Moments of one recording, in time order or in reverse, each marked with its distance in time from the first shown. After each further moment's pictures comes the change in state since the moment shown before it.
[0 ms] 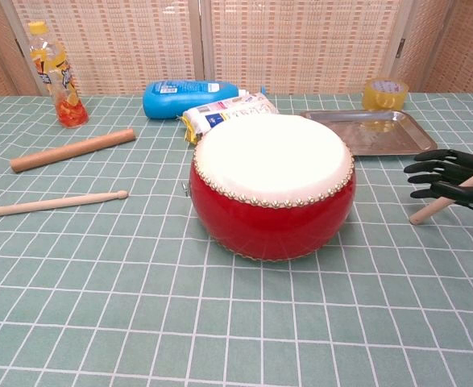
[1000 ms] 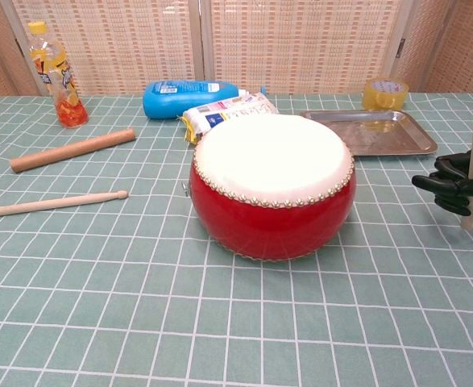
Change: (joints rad) left arm -0.001 0.001 0.002 0.000 -0.012 -0.015 0.002; right arm 0.023 -0.016 0.081 -0.078 0.107 -0.076 -0.191
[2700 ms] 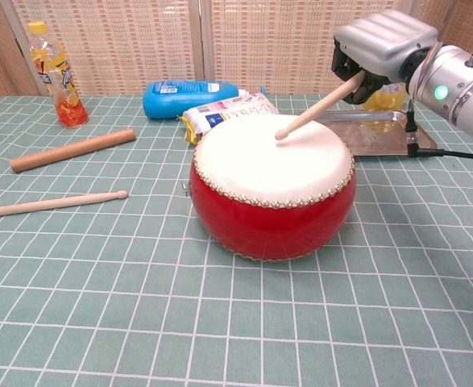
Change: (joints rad) left arm 0.016 0.003 0.010 0.036 0.037 0.039 -0.062; right arm 0.375 0.174 0.208 -0.536 0.351 0.001 -2.127
